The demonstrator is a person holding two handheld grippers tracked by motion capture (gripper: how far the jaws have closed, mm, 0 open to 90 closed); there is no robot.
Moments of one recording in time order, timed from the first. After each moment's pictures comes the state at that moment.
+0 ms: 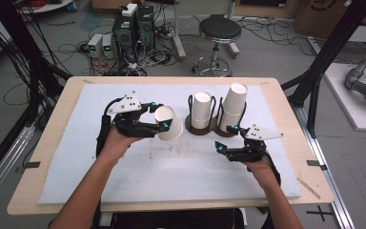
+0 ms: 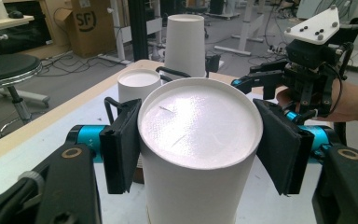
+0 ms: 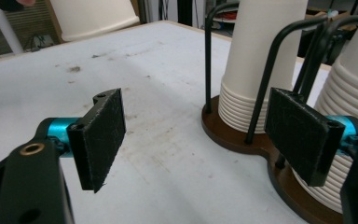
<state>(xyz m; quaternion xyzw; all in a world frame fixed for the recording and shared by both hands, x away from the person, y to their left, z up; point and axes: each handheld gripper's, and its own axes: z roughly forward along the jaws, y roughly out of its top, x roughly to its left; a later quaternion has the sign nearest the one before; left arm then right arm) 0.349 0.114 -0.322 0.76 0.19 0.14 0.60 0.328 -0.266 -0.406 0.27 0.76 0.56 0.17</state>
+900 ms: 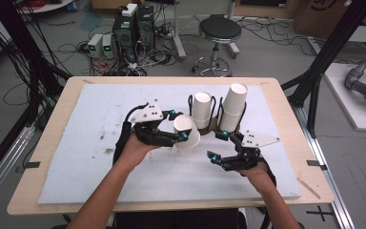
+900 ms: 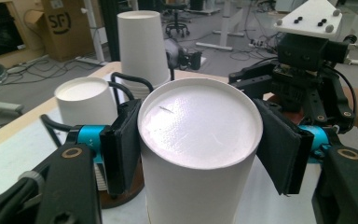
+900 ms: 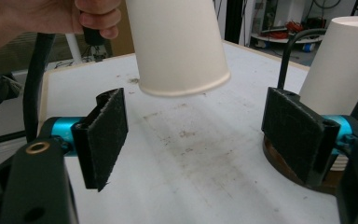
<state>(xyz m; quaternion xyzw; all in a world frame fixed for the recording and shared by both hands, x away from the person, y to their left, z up) 0.338 0.067 -0.329 0.78 0.15 0.12 0.60 0.311 -0.247 -0.402 0.20 0.76 0.60 0.12</state>
